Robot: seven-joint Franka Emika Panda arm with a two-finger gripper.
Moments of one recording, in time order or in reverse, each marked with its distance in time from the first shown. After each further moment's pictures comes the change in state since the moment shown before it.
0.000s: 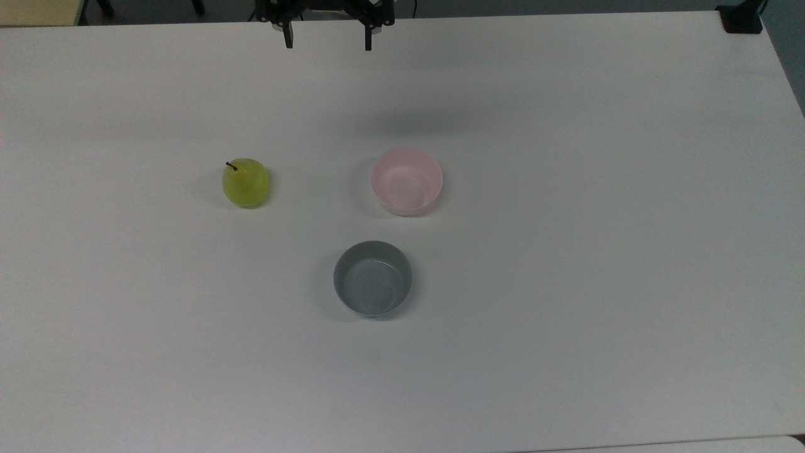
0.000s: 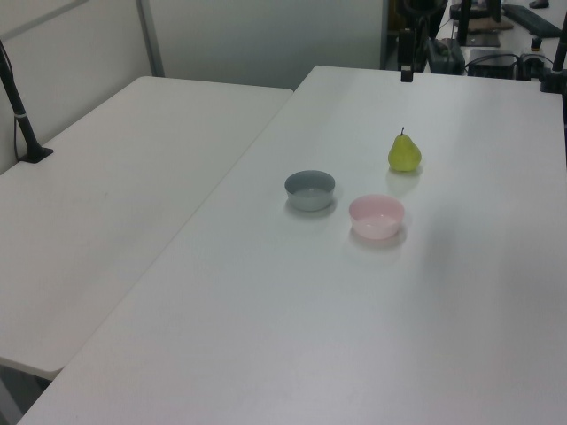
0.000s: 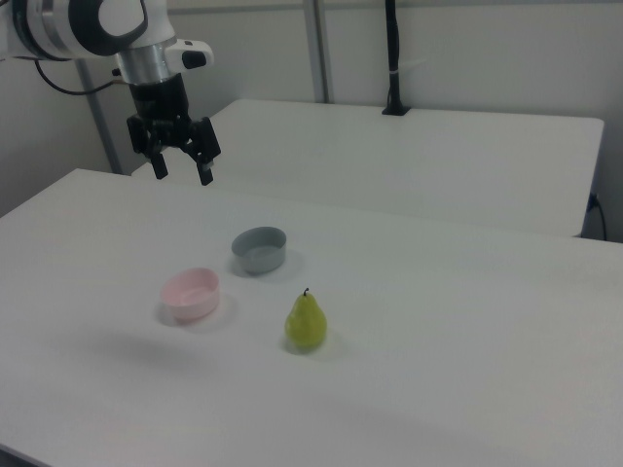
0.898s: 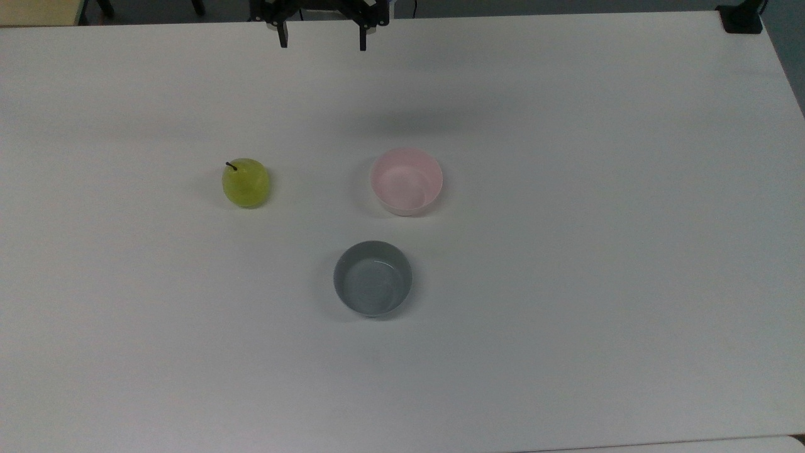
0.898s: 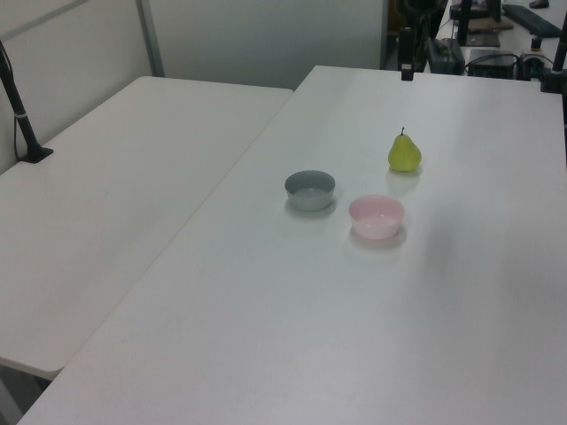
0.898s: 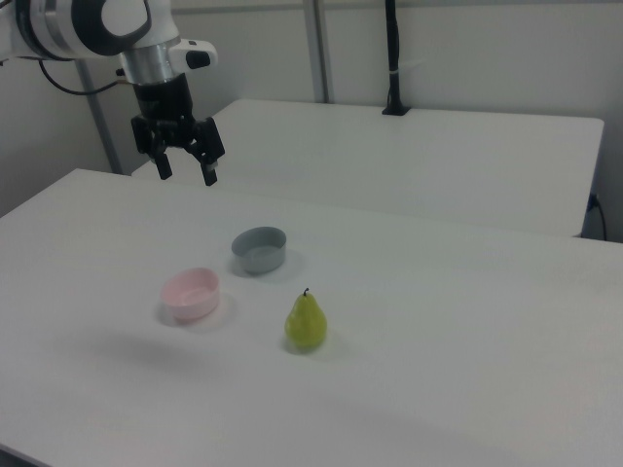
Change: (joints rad) arm -0.003 0.000 -0.009 0.001 -0.003 0.000 -0.002
